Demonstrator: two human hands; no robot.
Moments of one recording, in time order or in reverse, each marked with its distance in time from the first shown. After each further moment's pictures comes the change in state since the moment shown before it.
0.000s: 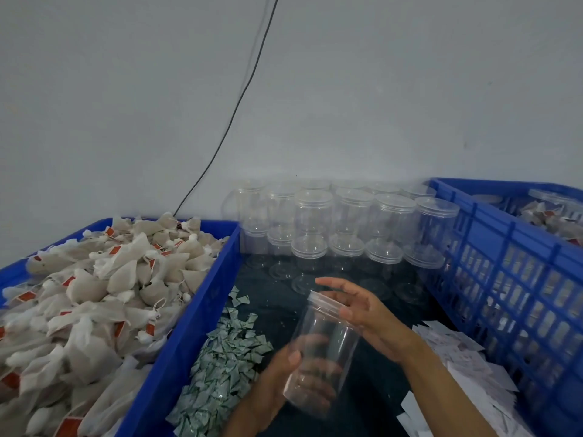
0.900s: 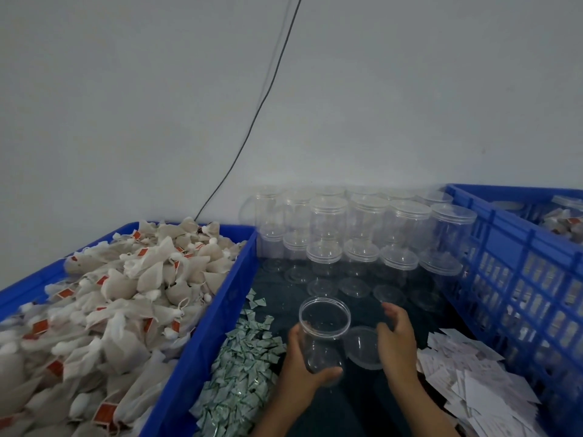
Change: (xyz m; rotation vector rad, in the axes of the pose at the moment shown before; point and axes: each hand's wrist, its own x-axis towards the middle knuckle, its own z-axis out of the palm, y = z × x) left_hand 0.018 -0.030 0.001 0.399 0.499 0.093; right_hand -0.007 0.042 0.021 -0.287 1.010 0.118
